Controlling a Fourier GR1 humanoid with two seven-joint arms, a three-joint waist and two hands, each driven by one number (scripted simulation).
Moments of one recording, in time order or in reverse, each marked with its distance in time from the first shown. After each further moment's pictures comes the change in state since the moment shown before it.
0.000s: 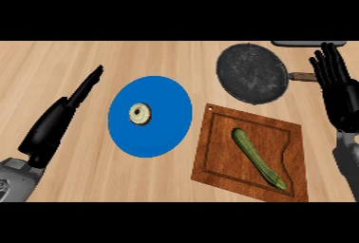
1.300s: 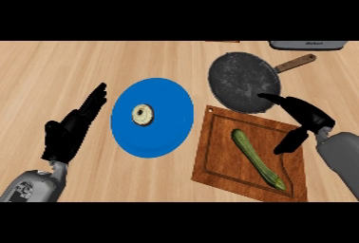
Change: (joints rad) left arm 0.102 -0.200 0.085 0.094 0.129 0.013 0.151; right arm -0.150 -0.148 0.425 0.270 0.549 0.296 0.262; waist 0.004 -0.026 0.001
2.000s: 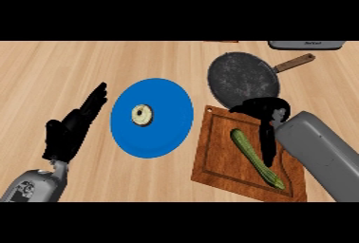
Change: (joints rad) left arm -0.001 -0.022 0.020 0.002 -0.022 -0.019 0.009; right arm -0.208 0.136 0.137 -0.096 -0.045 0.556 0.540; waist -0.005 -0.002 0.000
